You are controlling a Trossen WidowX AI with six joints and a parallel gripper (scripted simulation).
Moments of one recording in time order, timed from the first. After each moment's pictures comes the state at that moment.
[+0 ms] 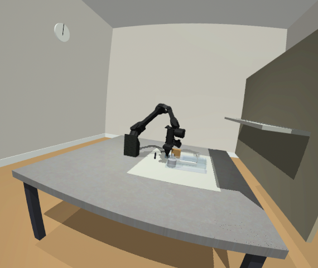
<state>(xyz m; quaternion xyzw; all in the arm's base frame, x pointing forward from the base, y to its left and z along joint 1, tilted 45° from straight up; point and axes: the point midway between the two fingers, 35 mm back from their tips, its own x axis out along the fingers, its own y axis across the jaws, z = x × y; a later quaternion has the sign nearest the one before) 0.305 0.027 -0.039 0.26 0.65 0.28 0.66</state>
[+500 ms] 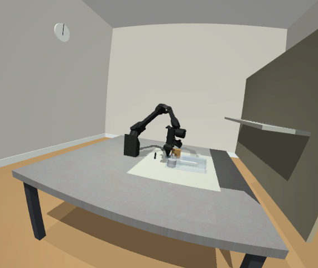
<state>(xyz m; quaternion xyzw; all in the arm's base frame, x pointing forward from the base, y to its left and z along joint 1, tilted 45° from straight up) 0.310 0.027 -0.039 0.26 0.65 0.28 0.66</state>
